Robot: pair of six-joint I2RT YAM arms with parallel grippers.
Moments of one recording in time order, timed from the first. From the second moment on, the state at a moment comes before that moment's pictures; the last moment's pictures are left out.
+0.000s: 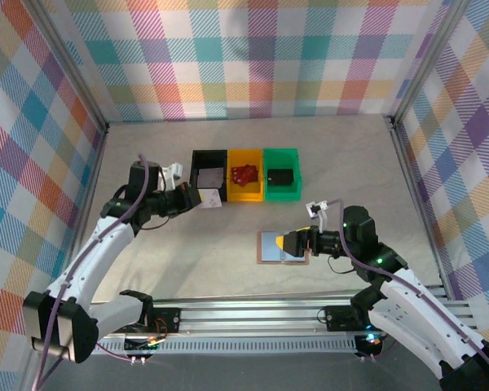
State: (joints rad) left arm -0.23 1.13 0.93 -0.54 0.55 -0.62; right arm 0.55 0.65 0.48 -0.25 -0.68 0.64
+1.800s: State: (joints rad) left arm -0.16 2.05 1.64 -0.72 0.48 -0.39; right arm 0.55 0.69 0.48 -0.26 -0.71 0.64
